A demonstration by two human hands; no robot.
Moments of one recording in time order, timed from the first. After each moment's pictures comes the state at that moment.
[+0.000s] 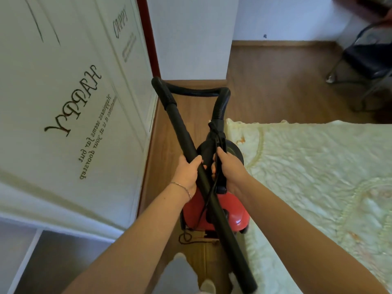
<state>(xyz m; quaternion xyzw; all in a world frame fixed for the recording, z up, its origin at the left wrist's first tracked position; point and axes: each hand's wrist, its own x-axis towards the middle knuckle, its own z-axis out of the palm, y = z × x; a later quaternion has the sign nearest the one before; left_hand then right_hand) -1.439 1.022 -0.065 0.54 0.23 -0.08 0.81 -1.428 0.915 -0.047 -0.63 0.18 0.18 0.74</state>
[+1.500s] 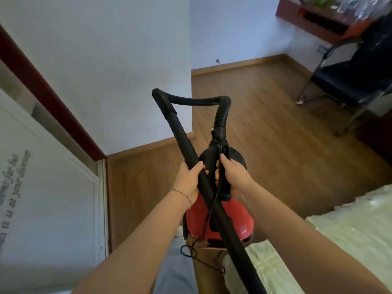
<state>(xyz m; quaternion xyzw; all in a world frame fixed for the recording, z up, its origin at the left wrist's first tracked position) -0.600 0.964 -0.068 0.53 0.15 -0.23 0.80 -0.623 0.852 -0.055 -0.58 0.32 0.07 0.74</state>
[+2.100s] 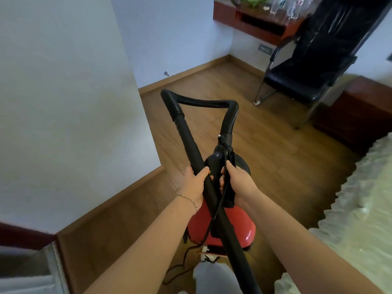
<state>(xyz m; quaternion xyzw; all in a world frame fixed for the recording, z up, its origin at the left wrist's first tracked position) -0.316 0.828 -0.064 0.55 0.06 -0.37 0.75 -0.376 0.732 -0.056 -0.52 0.44 -0.06 0.73</state>
